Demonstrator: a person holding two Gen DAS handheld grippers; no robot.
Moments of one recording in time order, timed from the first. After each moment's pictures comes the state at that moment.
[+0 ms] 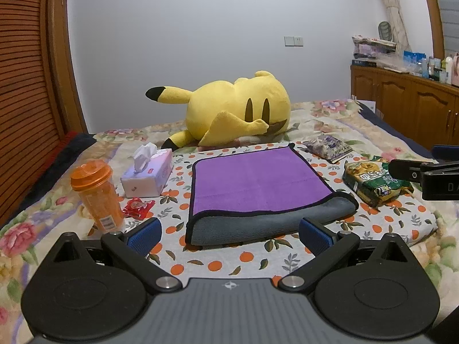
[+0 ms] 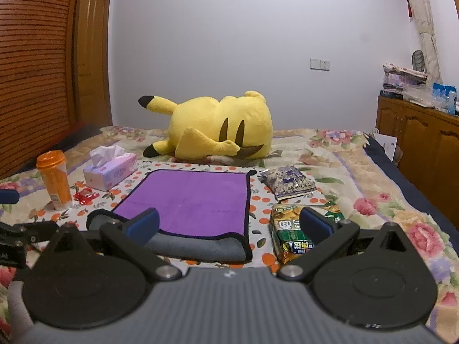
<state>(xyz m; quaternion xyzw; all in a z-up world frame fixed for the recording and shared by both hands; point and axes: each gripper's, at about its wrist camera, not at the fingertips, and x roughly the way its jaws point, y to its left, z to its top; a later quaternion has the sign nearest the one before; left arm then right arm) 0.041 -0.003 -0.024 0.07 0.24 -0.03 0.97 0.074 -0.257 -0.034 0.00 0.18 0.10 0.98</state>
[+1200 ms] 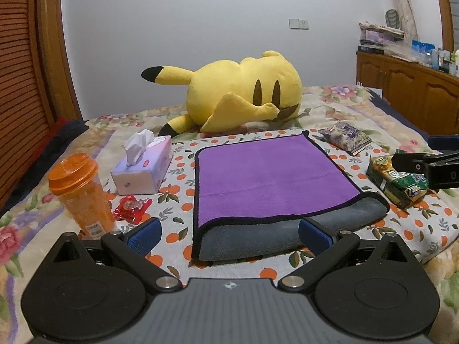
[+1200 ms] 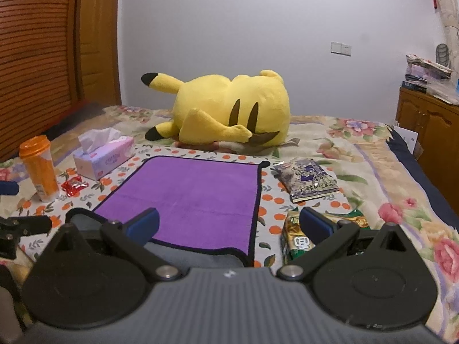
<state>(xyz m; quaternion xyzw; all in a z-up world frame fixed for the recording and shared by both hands) 0.116 0.018 -0.043 0.07 0.28 -0.03 0.96 0.148 -0.246 -0.046 -0.02 0.22 0.13 0.97</state>
